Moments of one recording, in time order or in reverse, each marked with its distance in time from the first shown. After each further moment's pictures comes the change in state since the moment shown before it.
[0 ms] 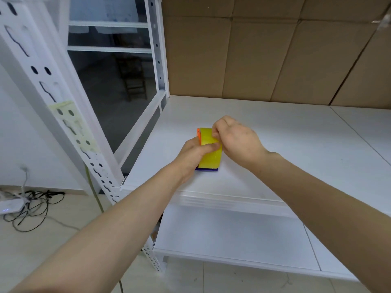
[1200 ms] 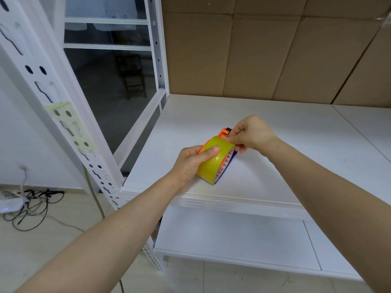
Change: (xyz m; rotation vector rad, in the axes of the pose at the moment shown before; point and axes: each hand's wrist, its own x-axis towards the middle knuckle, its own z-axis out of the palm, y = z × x) left_hand -0.013 -0.015 -0.008 -0.082 -0.005 0.020; right_hand 0.023 0.042 0.004 0.522 -0.256 0.512
